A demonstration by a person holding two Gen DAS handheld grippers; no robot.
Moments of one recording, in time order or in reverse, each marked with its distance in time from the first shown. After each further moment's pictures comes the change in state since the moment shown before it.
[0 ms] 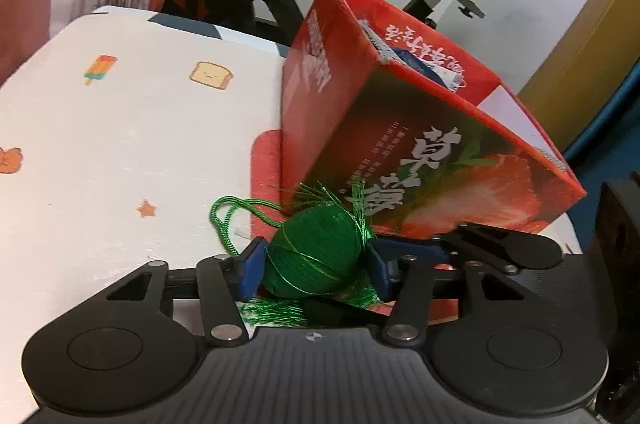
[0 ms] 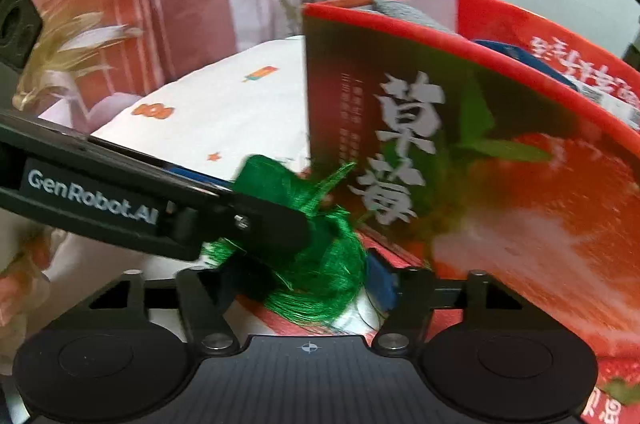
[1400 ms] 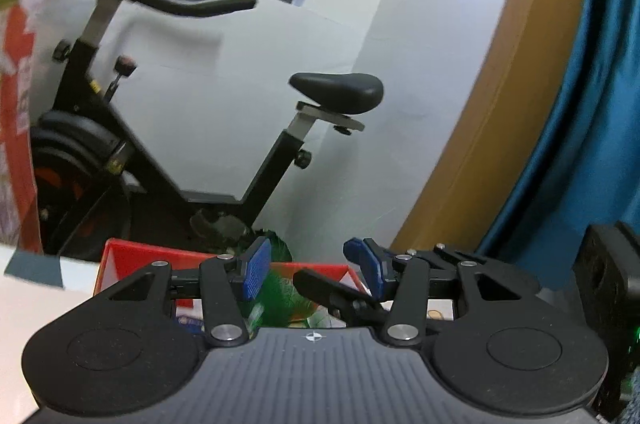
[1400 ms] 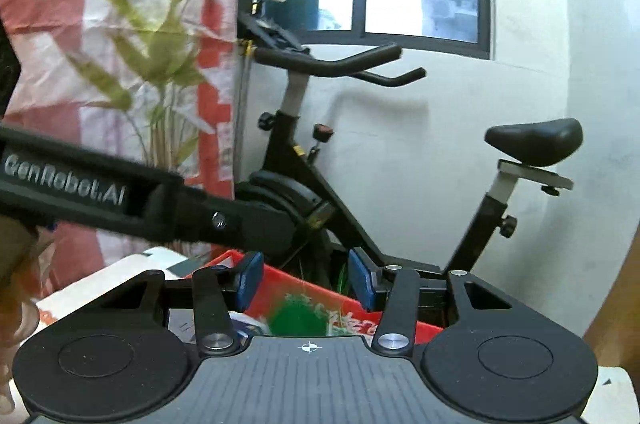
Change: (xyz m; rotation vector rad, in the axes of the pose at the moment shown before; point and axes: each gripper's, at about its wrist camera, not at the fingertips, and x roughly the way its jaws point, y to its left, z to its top) left arm -0.003 -0.170 0.150 0.215 -0.300 -0.173; right arm -0.154 -0.164 0.107 0.053 -0.463 -0.265
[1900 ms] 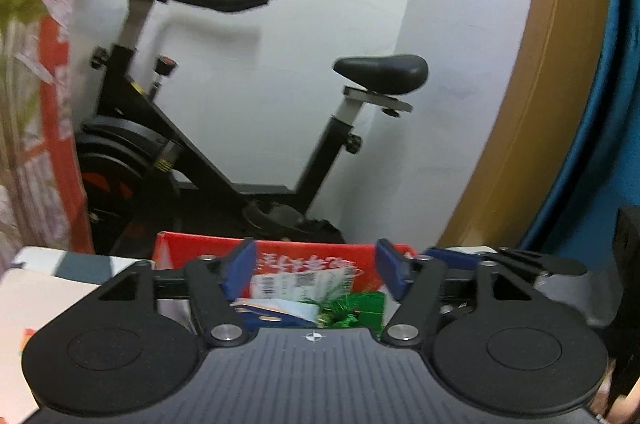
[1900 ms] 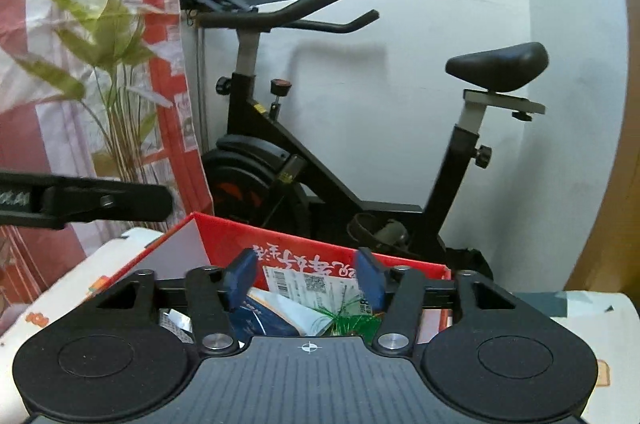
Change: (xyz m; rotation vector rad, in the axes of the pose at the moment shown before) left arm 0.001 0.013 -0.008 0.061 0.039 0.154; right arm 0.001 -0.029 -0.027 0.150 0.117 -0.059
